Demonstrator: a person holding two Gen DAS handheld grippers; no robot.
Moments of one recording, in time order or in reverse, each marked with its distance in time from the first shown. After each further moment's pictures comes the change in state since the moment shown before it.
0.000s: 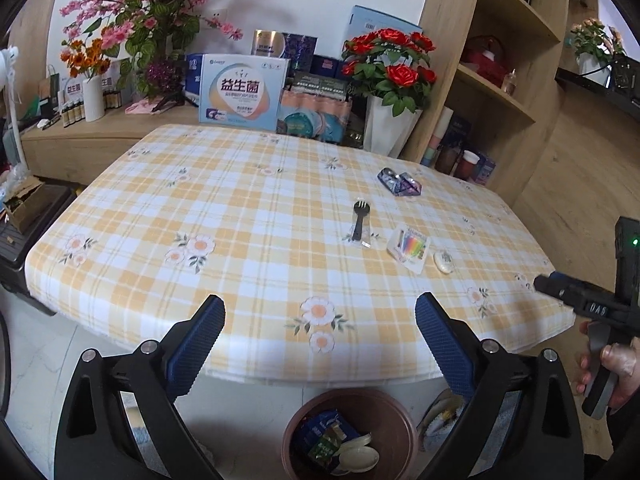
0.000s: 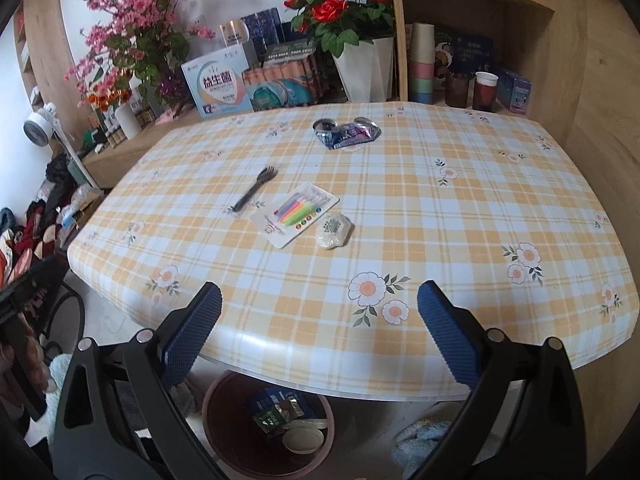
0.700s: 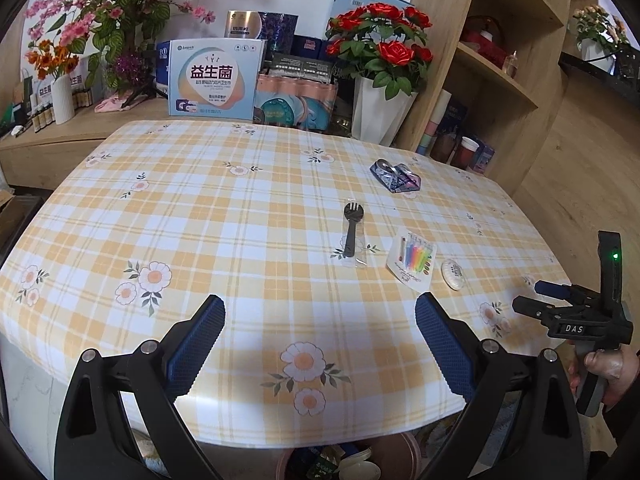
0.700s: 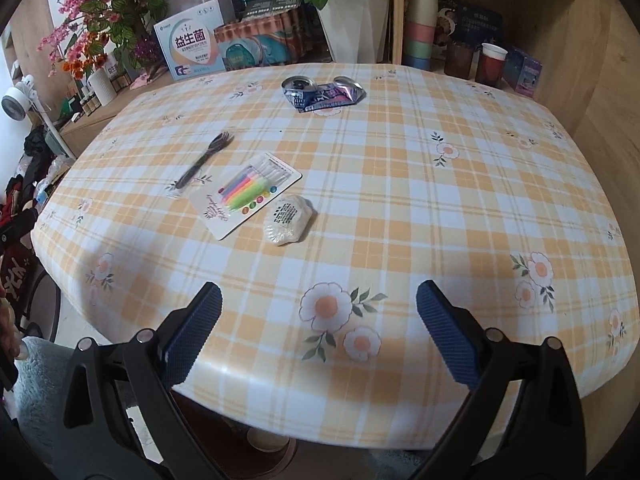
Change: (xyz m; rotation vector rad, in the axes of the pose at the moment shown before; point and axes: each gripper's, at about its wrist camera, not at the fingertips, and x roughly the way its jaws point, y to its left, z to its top) left arm 0.086 -0.003 0.032 0.030 0.070 -0.039; right arm 0.085 -0.032 0.018 -0.036 0.129 -0.057
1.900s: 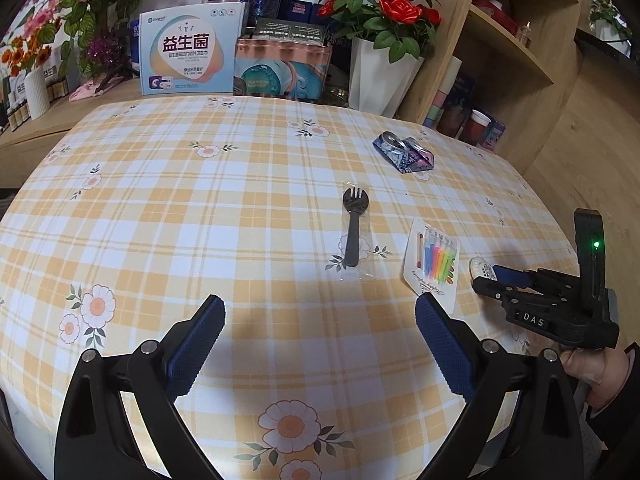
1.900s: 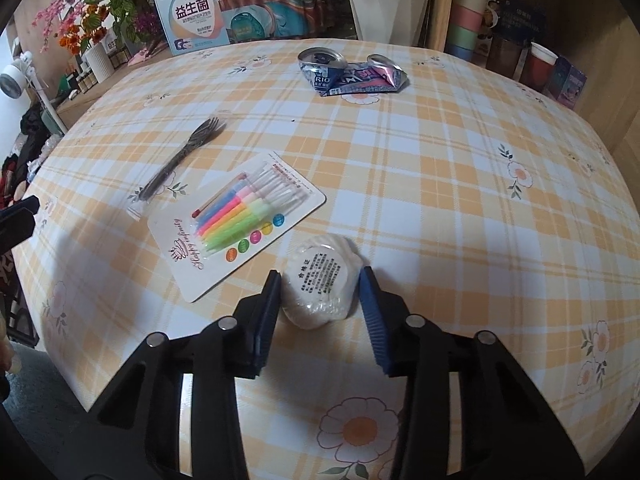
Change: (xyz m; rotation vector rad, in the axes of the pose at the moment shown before) left arm 0.082 -0.010 0.018 0.031 0.095 -0.017; right arm 0.092 0.019 0.039 -0.056 0.046 0.019
